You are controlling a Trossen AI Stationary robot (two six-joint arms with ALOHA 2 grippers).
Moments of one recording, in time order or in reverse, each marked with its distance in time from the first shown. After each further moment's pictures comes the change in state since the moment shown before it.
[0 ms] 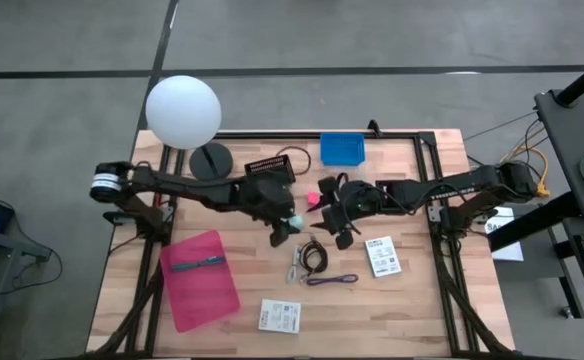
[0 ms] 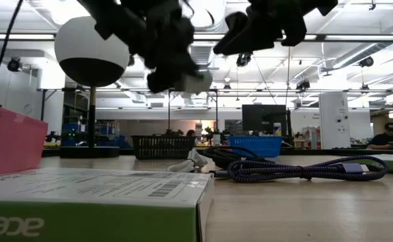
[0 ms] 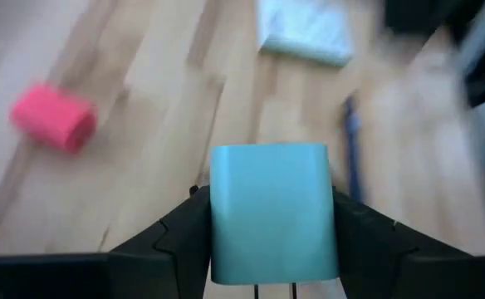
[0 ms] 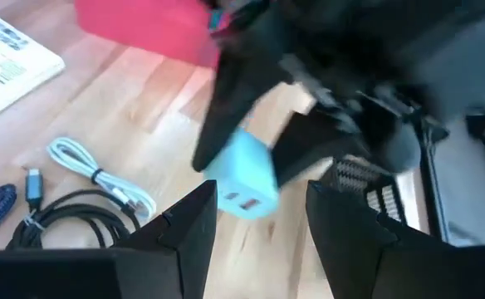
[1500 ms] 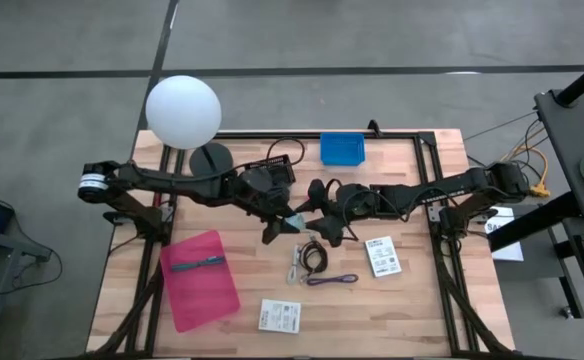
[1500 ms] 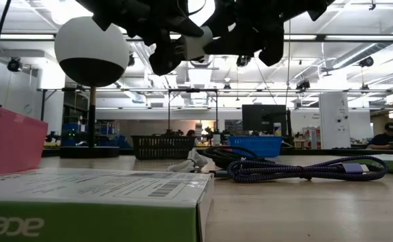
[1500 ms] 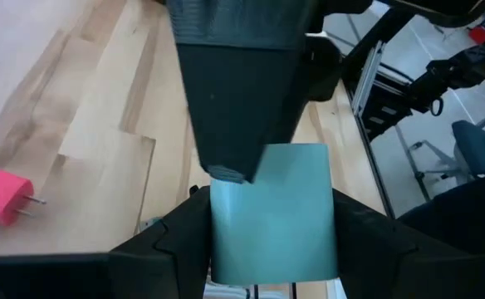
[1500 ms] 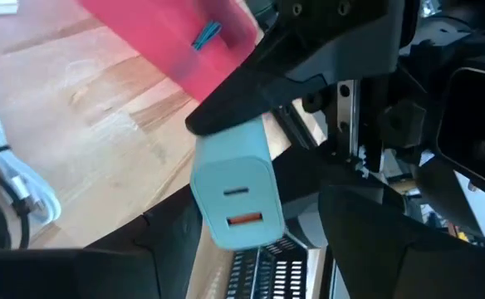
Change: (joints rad) left arm 0.020 -0.094 -0.005 0.066 0.156 0.000; right arm 0.022 0.076 0.001 0.213 0.036 -0.435
